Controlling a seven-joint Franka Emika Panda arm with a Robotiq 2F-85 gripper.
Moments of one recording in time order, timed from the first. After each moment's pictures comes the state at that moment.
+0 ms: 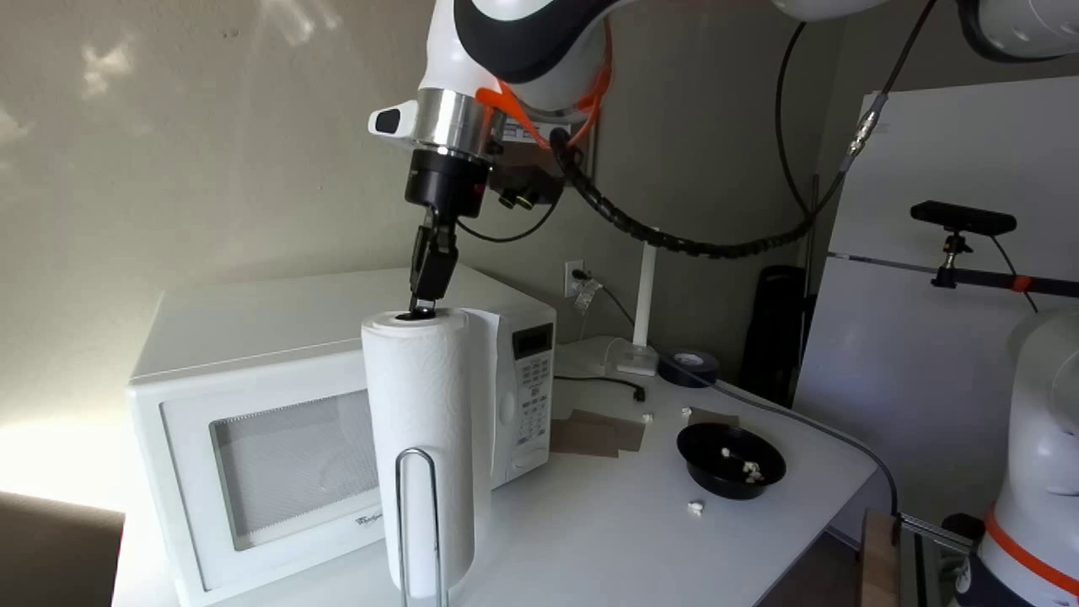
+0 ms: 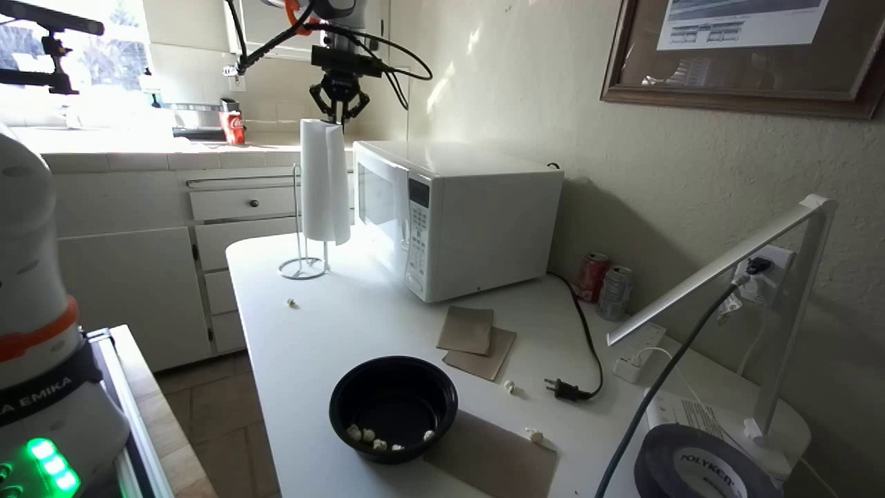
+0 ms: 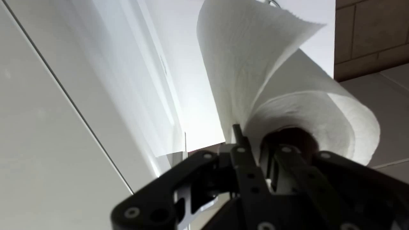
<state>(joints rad) 0.22 0.07 0.18 -1.86 0.19 2.09 -0.71</state>
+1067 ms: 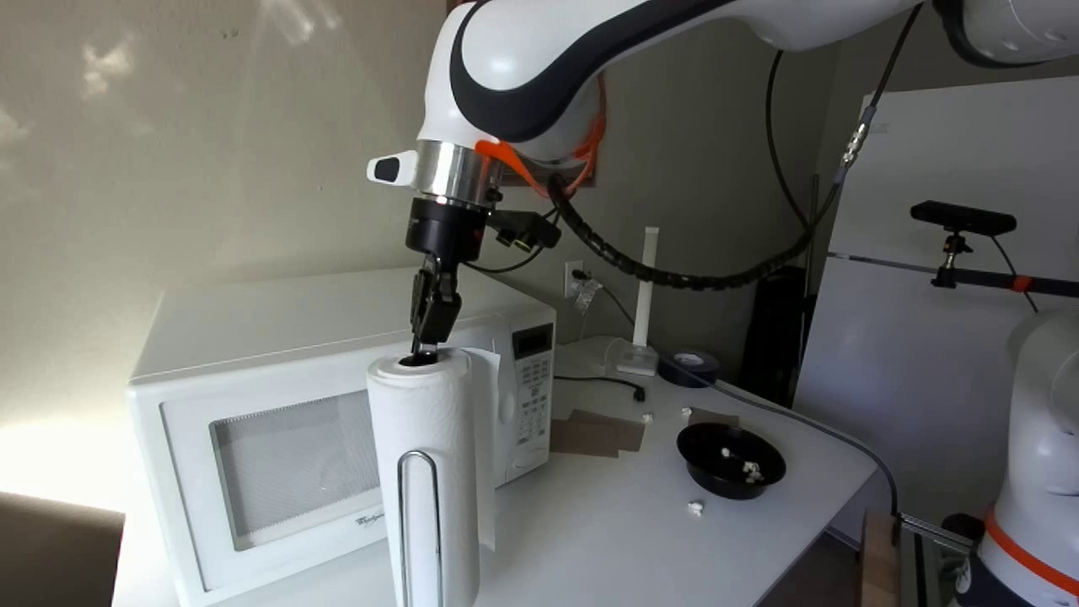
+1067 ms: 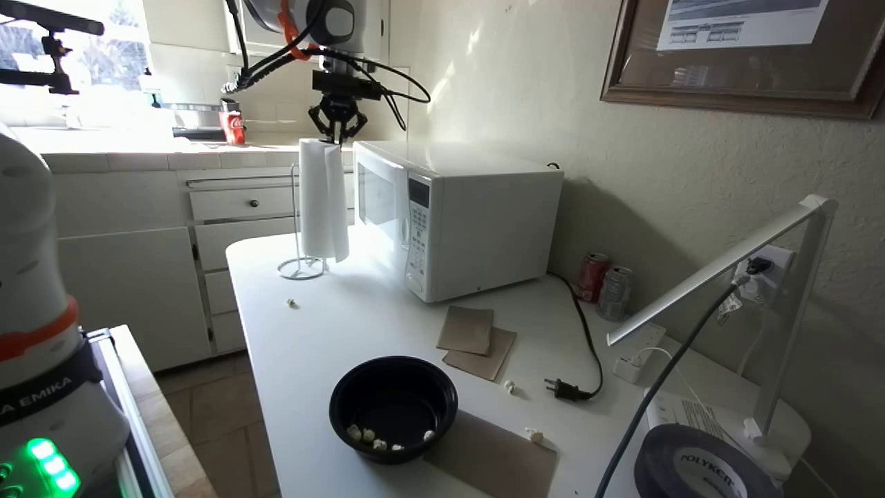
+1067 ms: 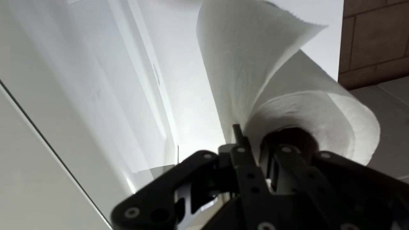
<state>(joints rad) 0.22 0.10 0.20 -1.93 0.19 2.17 -0.75</state>
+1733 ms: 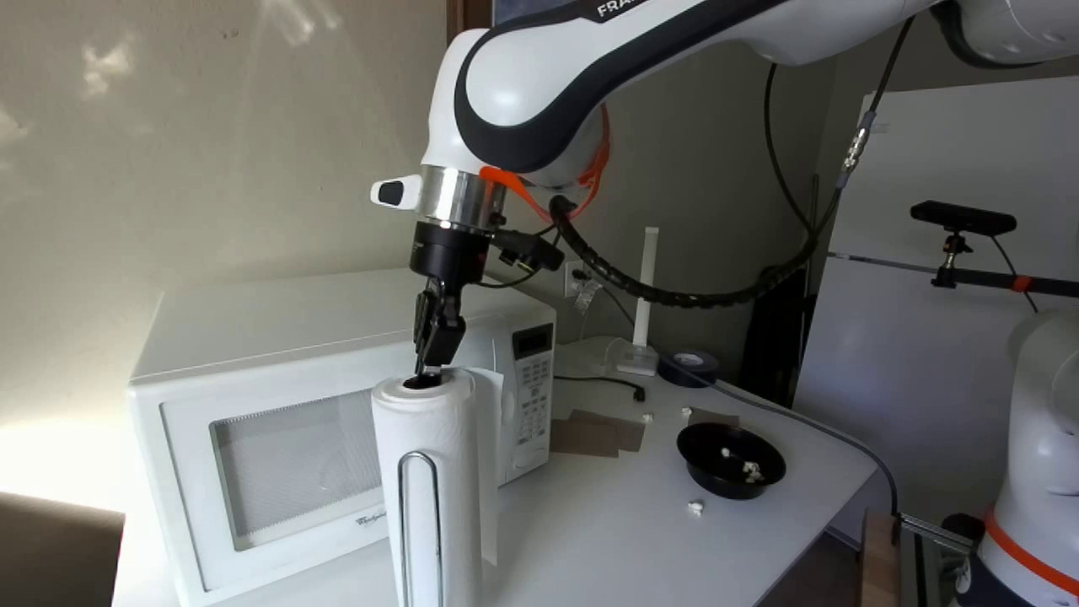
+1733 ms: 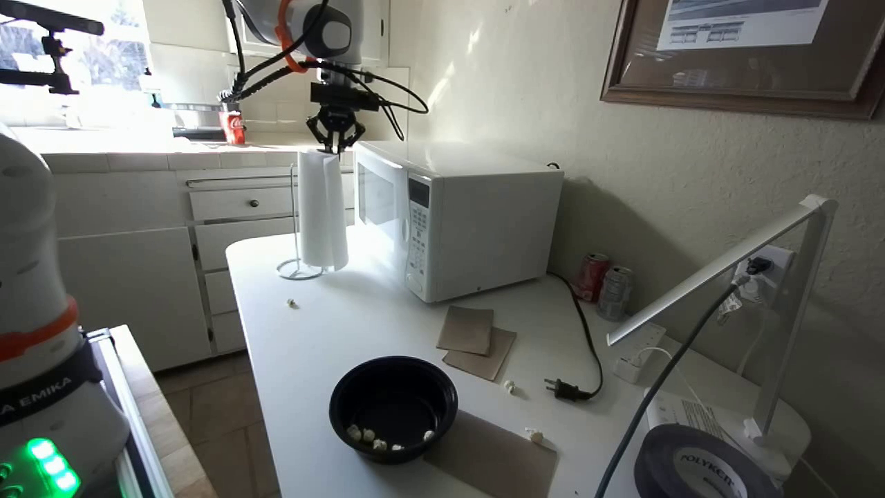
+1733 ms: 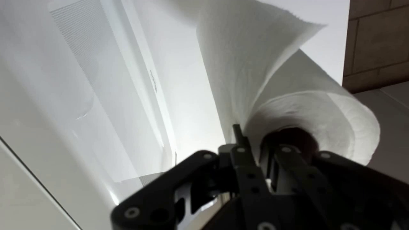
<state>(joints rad) 0.22 0.10 0.20 -1.99 0.19 2.23 -0.77</state>
